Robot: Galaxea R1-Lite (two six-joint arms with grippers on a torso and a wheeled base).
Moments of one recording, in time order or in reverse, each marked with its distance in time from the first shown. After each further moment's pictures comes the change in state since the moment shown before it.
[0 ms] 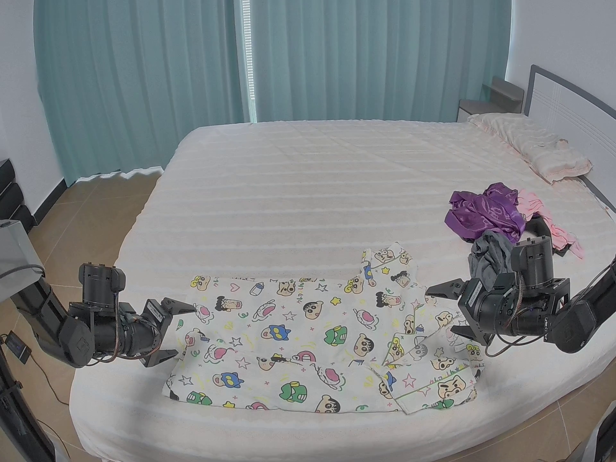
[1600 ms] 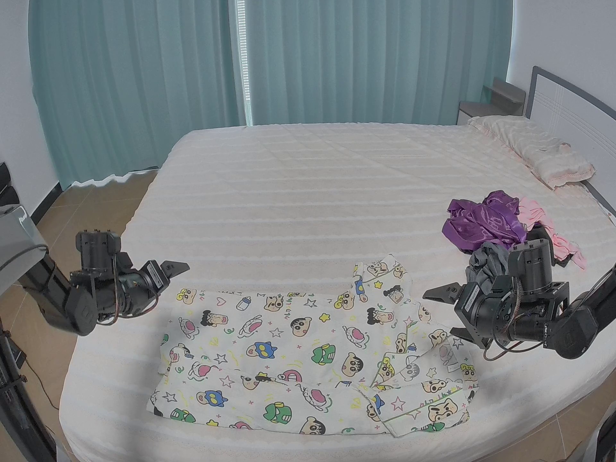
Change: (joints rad) left arm 0.064 0.089 -0.297 -0.001 0.106 0.481; right arm 0.051 -0.023 0.018 0.000 -0.066 -0.004
